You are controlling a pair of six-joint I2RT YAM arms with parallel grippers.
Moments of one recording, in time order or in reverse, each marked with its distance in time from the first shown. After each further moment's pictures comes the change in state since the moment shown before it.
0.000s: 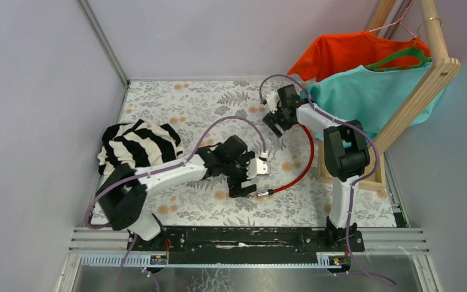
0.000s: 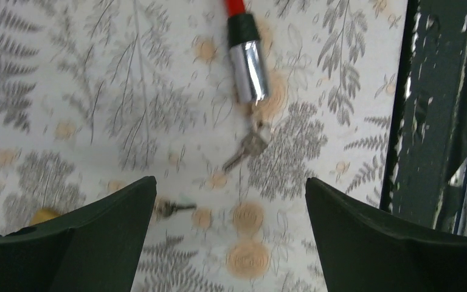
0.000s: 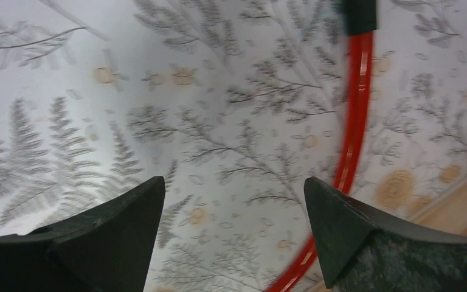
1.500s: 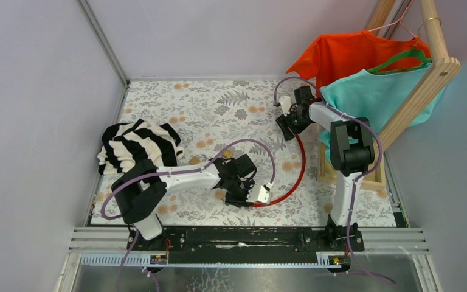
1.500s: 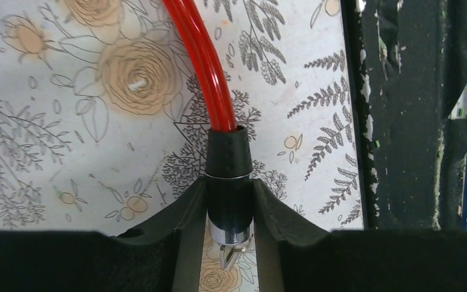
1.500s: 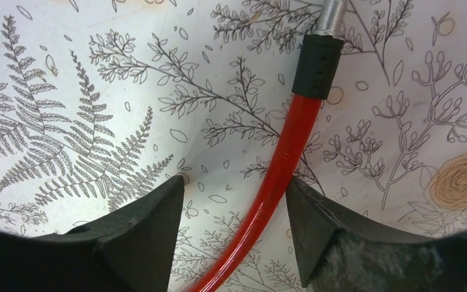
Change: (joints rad) left arm -0.160 0.185 0.003 -0.091 -0.002 0.205; right arm -0.150 0.085 0.051 -0.121 -0.196 -0.051
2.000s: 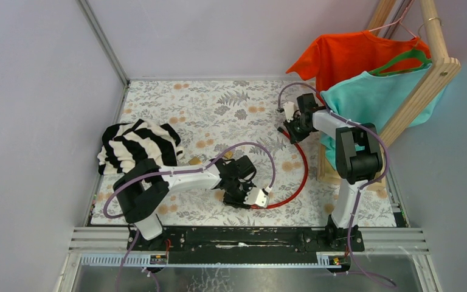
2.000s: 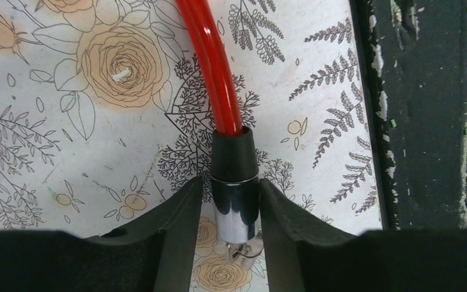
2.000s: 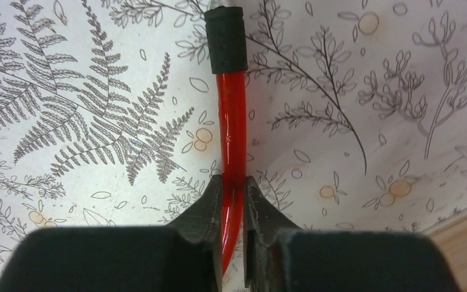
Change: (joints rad) left arm 0.003 0.010 -0.014 -0.027 -0.022 0.101; right arm -0.002 -0.129 -0.200 0.100 0.012 0.066
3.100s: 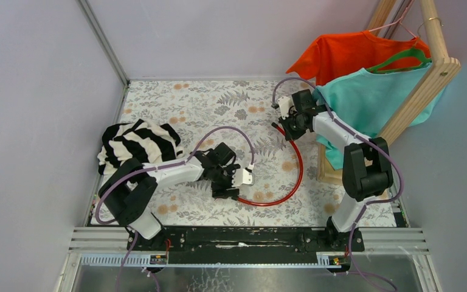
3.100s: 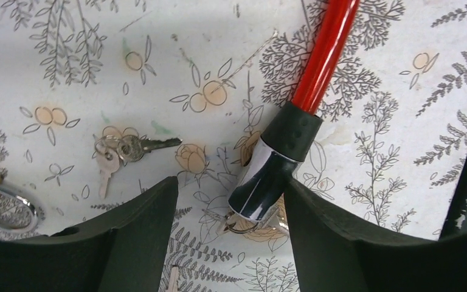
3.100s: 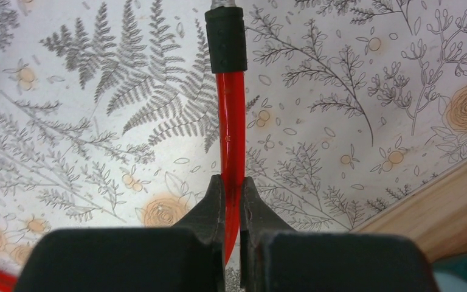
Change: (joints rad) left arm 0.216 -0.079 -0.111 0.100 -0.038 -0.091; right arm 0.098 -0.195 -0.028 -0.067 0.037 0.074
